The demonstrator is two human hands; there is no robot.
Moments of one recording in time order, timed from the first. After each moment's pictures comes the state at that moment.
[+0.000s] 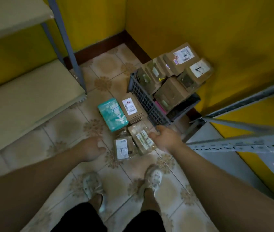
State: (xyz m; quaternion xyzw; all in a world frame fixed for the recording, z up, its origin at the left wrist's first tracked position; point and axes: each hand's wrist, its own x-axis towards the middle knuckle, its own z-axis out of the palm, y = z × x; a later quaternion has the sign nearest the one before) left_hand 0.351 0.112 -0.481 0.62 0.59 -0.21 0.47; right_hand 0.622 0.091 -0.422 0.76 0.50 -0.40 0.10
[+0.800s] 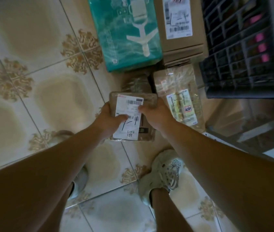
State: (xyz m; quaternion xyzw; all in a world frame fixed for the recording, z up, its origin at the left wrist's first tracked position) left_hand 0.446 0.090 -0.926 0.20 0.74 0.08 0.64; right_hand 0.605 0.133 -0.929 0.71 0.35 -0.61 0.02
